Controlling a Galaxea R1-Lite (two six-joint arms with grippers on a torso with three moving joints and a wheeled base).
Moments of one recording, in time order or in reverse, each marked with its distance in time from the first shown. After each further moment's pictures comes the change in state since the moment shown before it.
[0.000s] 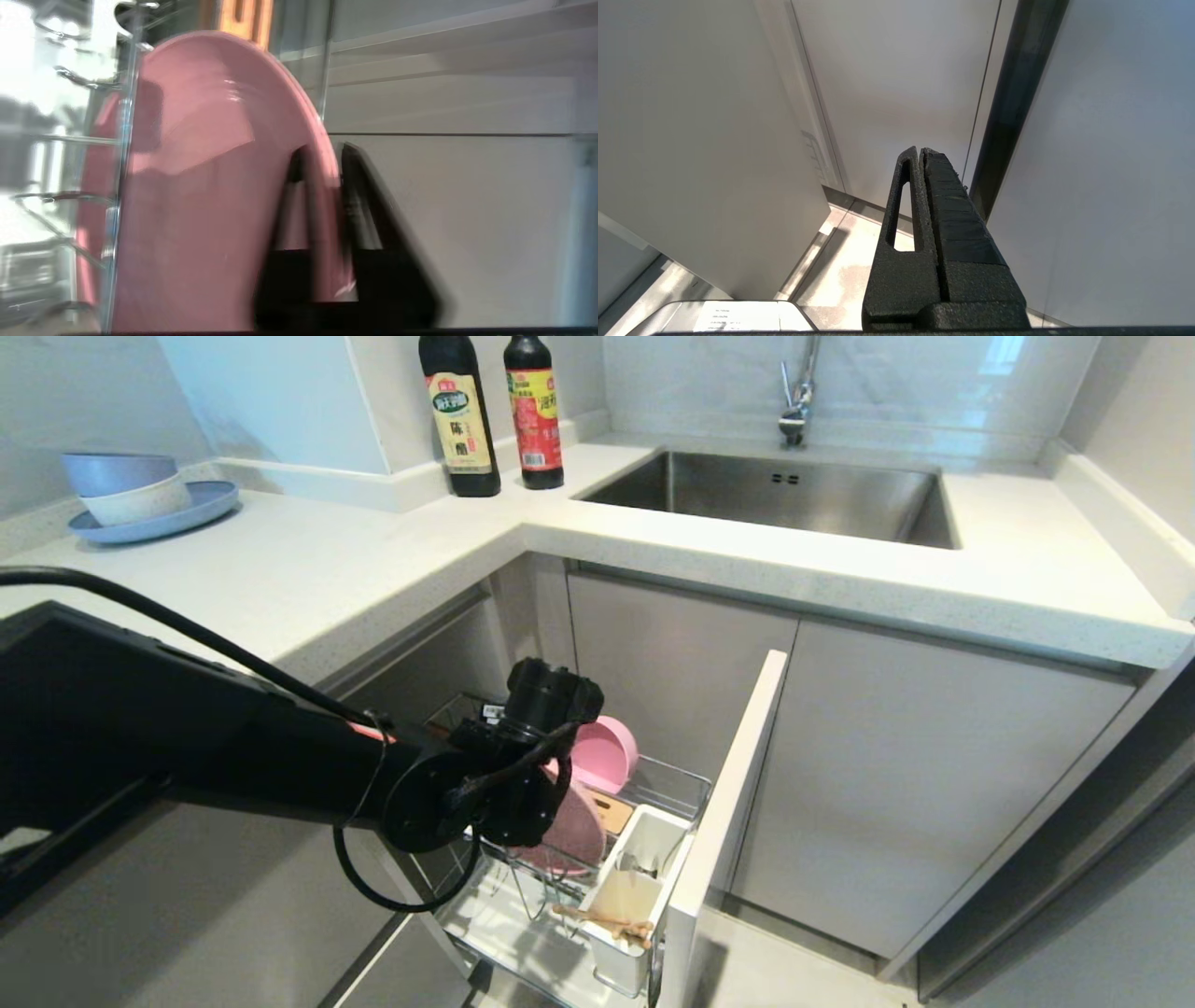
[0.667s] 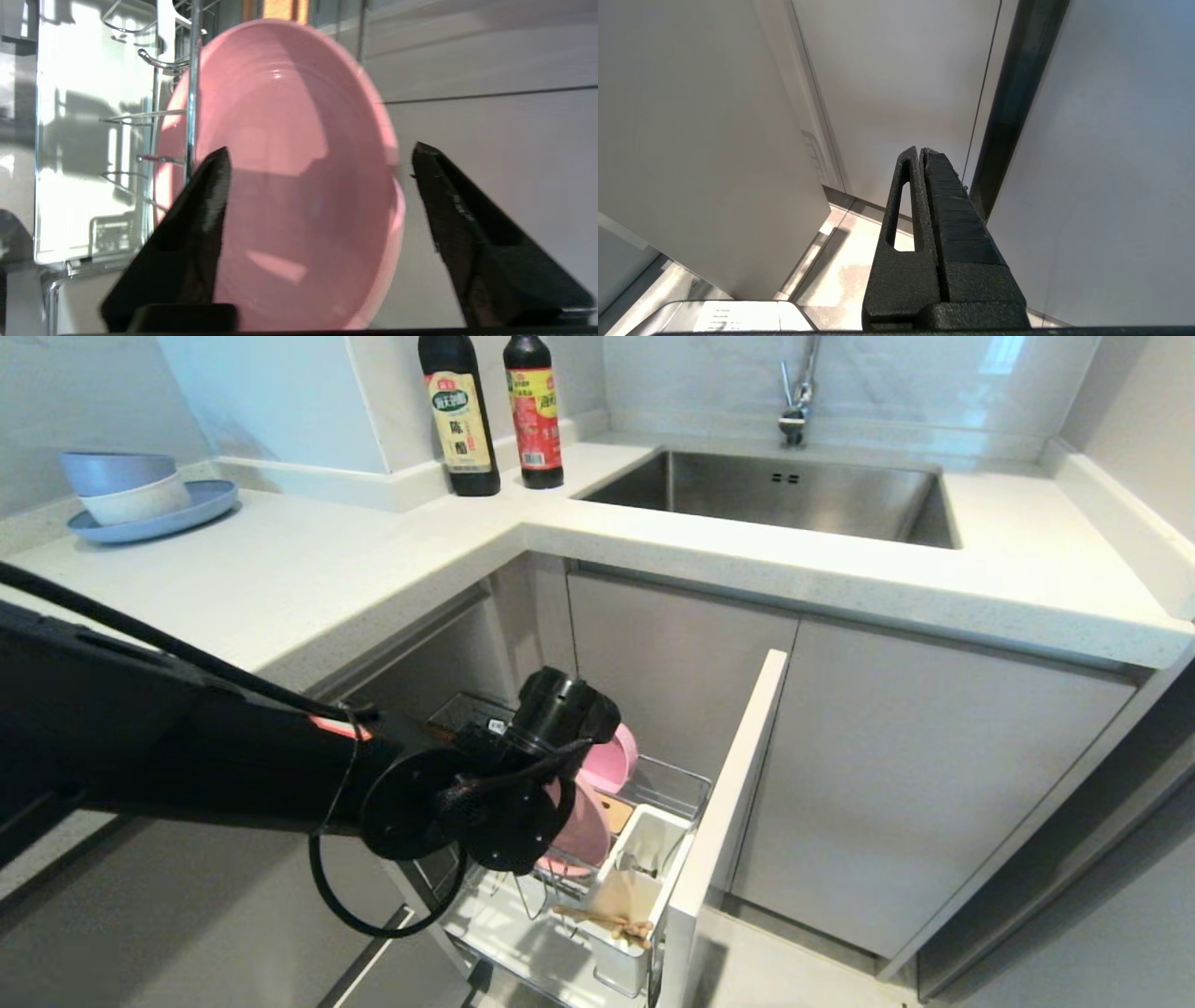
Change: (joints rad) left arm -0.069 -0.074 -0.016 0.215 -0.005 -0.023; right arm 0.000 0.000 0.000 0.000 0.000 0.000
